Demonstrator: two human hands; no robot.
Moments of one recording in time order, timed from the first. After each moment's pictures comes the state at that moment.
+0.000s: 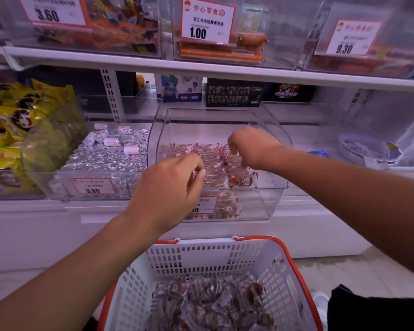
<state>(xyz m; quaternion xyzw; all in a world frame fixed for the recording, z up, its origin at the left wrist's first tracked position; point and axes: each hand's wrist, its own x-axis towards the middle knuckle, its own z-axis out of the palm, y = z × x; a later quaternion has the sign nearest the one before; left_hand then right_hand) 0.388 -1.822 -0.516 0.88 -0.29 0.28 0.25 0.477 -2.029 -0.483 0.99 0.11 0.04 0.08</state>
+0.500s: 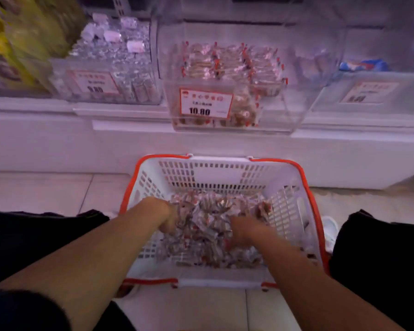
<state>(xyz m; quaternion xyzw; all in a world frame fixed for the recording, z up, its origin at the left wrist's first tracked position) 0.340 -1.796 -0.733 0.85 -0.17 -0.47 -0.15 0.298 -2.007 -0.778 0.91 0.06 -0.39 -0.10</state>
